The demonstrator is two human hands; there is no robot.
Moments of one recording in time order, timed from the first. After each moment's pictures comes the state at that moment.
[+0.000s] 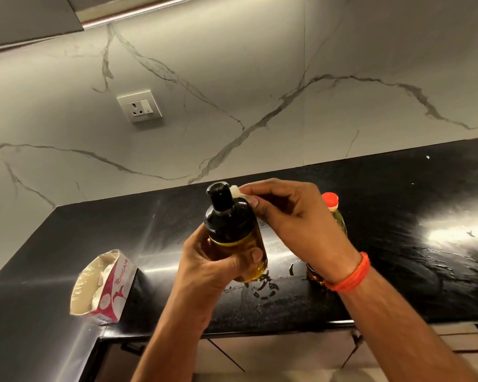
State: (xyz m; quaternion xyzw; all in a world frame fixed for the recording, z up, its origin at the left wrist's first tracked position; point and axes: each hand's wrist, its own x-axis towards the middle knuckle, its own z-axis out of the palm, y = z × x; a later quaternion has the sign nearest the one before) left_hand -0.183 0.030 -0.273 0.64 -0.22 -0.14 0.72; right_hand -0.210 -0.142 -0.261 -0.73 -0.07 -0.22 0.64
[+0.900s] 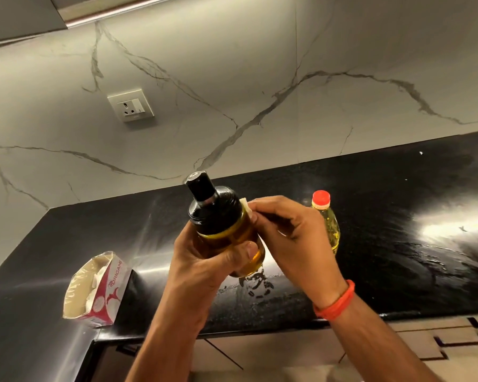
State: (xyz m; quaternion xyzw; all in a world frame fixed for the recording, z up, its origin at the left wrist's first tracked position) left_hand -0.181 0.025 -0.276 0.64 -0.23 -0.12 0.72; right_hand -0.220 -0.135 -0.301 -0.74 -0.04 -0.33 0.59
